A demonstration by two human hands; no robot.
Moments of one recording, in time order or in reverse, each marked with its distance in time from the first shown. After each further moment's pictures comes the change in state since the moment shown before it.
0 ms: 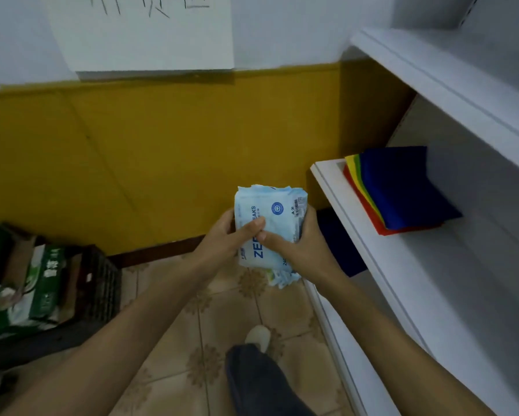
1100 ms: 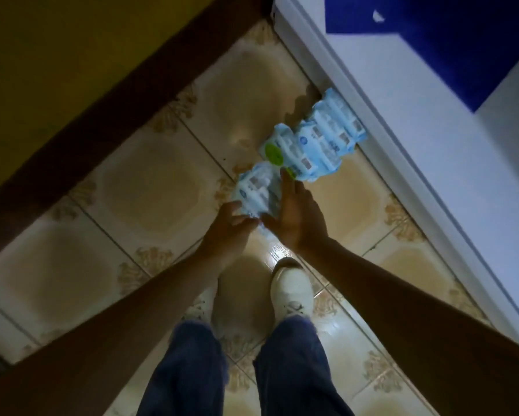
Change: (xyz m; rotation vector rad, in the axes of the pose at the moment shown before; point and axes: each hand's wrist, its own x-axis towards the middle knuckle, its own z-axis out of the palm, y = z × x) left_hand 0.448 -0.632 -0.099 0.514 -0.244 -0.795; right_hand 0.321 0.706 0.064 -0.818 0.065 0.675
